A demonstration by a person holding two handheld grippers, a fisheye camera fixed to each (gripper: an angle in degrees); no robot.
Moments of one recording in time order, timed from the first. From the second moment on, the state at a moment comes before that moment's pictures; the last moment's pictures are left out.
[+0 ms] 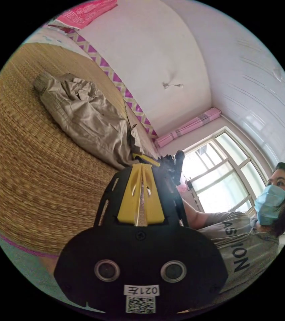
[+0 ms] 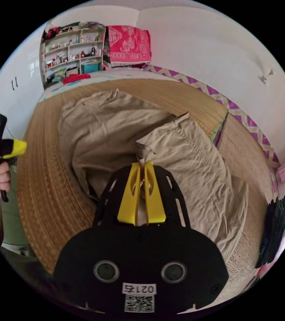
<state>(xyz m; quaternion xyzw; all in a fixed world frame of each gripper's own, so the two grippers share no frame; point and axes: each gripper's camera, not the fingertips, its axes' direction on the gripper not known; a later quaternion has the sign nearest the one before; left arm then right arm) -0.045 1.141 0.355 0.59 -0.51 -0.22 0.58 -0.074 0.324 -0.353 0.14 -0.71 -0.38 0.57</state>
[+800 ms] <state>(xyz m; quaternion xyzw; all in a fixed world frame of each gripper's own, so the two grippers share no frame) 0.046 1.144 0.171 0.71 -0.49 -0.37 0.35 -0.007 0.296 -0.156 0.07 -0.80 -0.36 0.46</state>
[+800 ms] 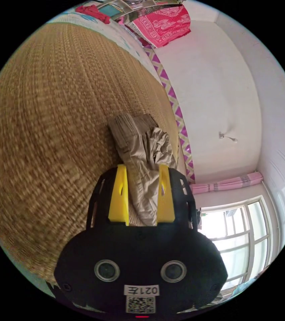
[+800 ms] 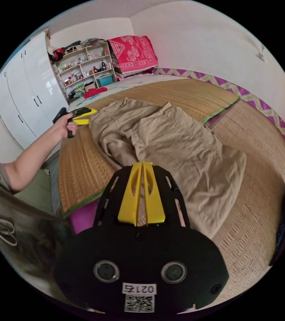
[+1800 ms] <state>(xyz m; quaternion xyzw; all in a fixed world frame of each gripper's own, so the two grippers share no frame) -0.463 0.248 0.507 -0.26 -0.93 -0.08 0.26 0.100 0.509 0.306 -0.13 -0.87 -0.11 0.46</state>
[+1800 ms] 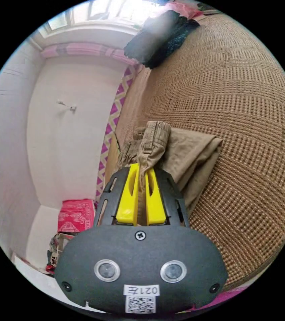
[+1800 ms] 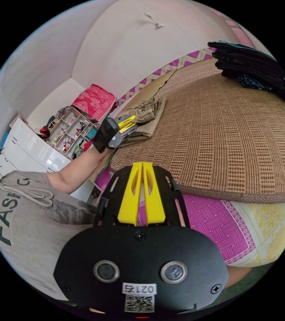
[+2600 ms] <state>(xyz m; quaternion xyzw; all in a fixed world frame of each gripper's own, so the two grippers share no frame) -0.202 0.360 0.396 0.14 -0.88 -0.16 0.42 -0.244 0.336 0.218 -0.10 -0.86 -0.21 0.45</state>
